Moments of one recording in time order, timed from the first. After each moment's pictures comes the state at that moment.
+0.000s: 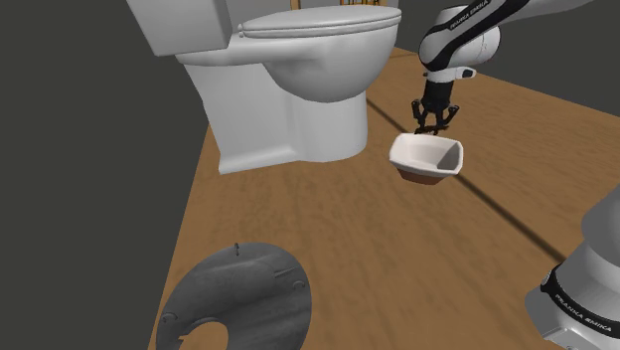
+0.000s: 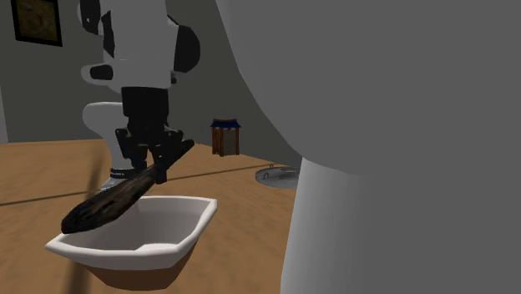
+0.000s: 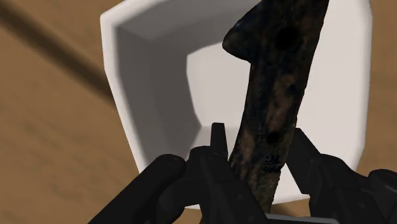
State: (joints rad) arm -0.42 0.04 -0.07 -2.16 0.01 2.18 0.93
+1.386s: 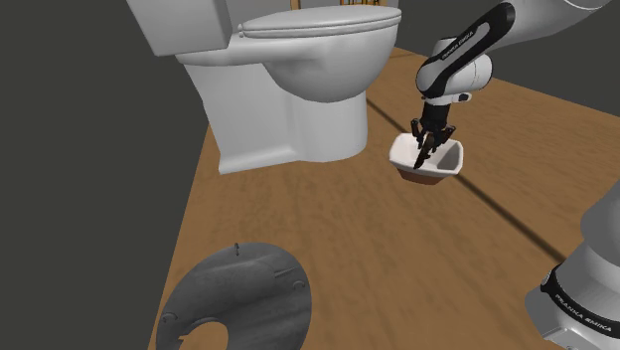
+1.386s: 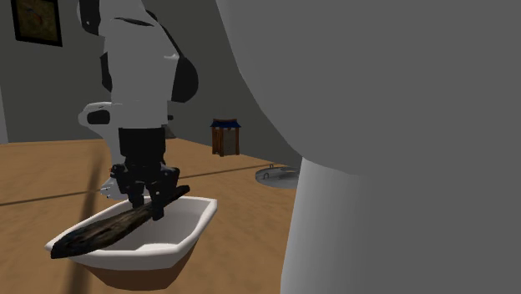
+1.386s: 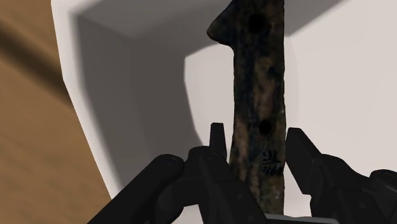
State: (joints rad) arm -0.43 0.14 -0.08 -2.23 0.02 2.35 0.91
